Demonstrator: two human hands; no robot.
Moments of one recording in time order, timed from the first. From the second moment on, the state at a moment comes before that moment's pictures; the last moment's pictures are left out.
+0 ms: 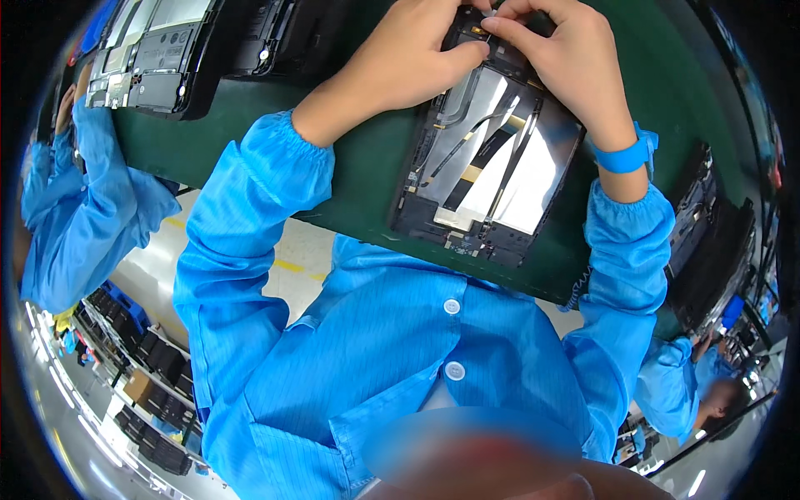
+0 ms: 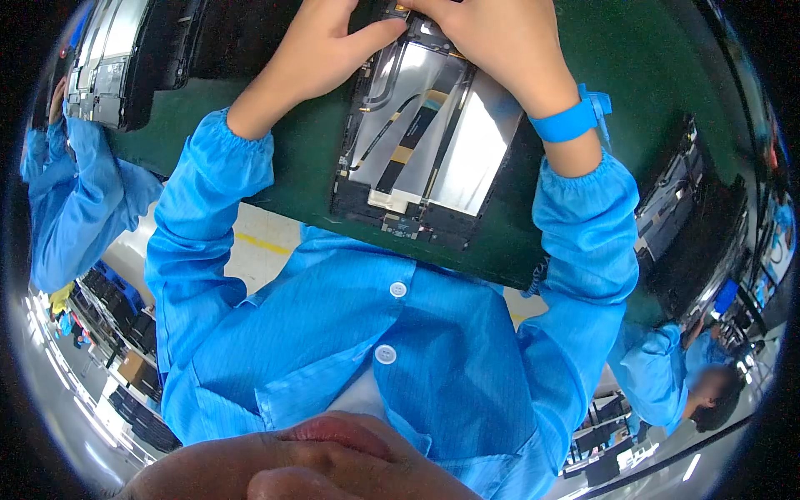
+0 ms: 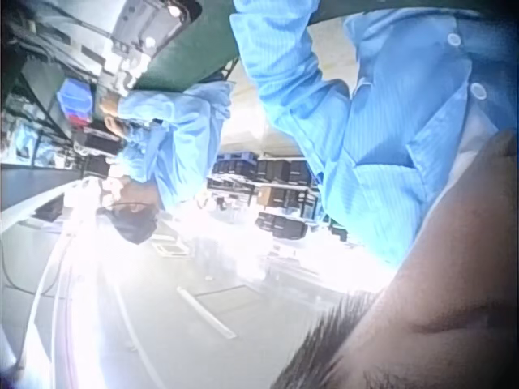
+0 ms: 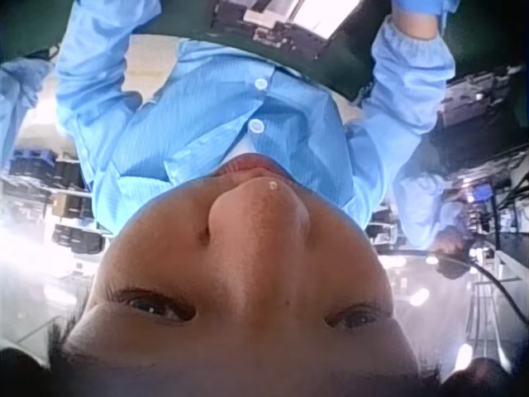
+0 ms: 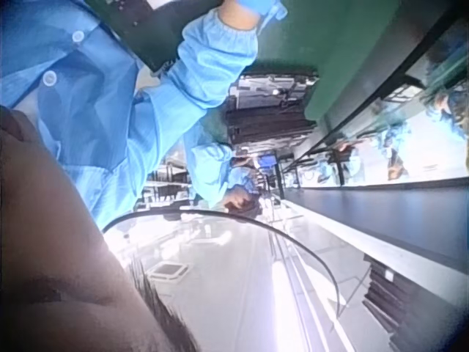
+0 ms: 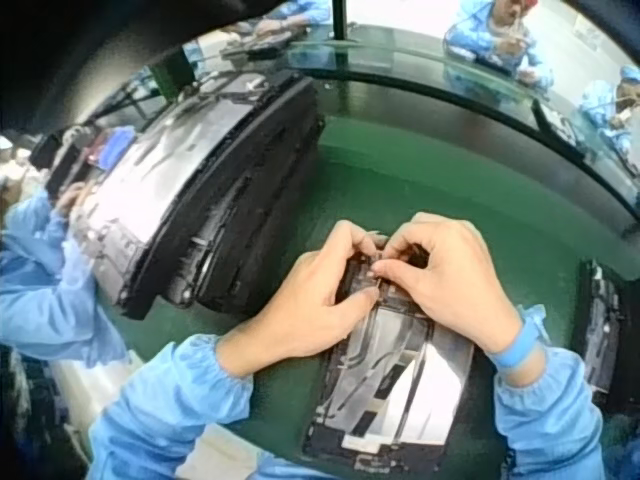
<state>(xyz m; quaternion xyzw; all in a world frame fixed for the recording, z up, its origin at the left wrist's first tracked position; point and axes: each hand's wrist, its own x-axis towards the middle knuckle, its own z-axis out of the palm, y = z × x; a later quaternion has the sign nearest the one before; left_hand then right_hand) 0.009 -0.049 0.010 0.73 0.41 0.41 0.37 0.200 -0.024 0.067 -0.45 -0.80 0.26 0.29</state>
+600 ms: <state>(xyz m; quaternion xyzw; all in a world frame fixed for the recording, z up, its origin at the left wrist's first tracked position) 0.002 -0.051 0.017 0.71 0.44 0.41 0.37 0.192 -0.013 0.072 -0.43 -0.80 0.34 0.24</state>
